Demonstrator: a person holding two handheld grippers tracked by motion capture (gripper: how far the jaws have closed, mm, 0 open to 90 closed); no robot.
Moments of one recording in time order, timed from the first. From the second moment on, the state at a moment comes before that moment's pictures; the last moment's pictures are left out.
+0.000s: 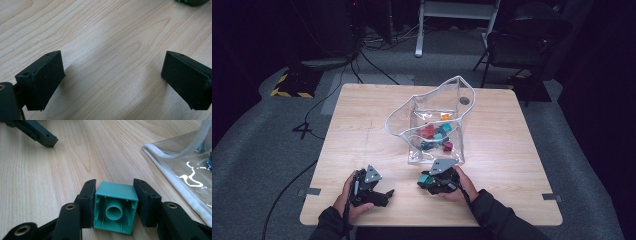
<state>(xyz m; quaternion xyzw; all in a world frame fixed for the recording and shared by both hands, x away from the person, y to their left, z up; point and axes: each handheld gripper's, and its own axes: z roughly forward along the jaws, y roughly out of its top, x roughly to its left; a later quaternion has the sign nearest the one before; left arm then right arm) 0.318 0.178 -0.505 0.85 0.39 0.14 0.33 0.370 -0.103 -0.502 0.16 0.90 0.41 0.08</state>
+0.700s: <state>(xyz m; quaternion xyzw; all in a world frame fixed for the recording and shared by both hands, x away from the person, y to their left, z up) 0.318 0.178 -0.505 0.85 0.39 0.14 0.33 0.366 -0.140 -0.474 0.16 0.89 0.42 0.09</state>
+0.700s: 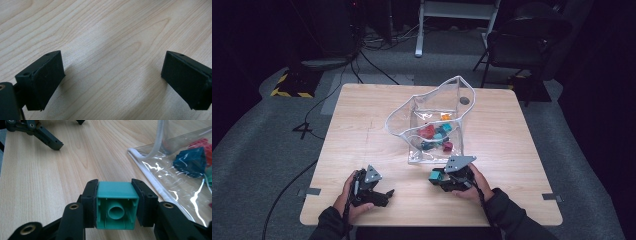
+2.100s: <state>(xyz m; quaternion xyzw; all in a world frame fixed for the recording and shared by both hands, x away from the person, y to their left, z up) 0.319 0.178 -0.505 0.85 0.39 0.14 0.33 0.374 -0.167 -0.381 0.16 0.85 0.48 0.16</state>
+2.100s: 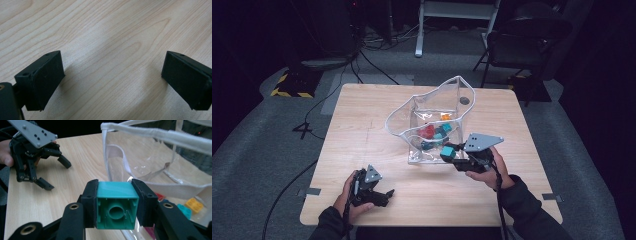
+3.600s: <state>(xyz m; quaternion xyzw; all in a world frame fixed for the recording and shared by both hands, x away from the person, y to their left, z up) 0.319 0.178 -0.505 0.85 0.39 0.14 0.33 0.425 -0.159 -0.299 0.21 0.81 0.49 0.23</state>
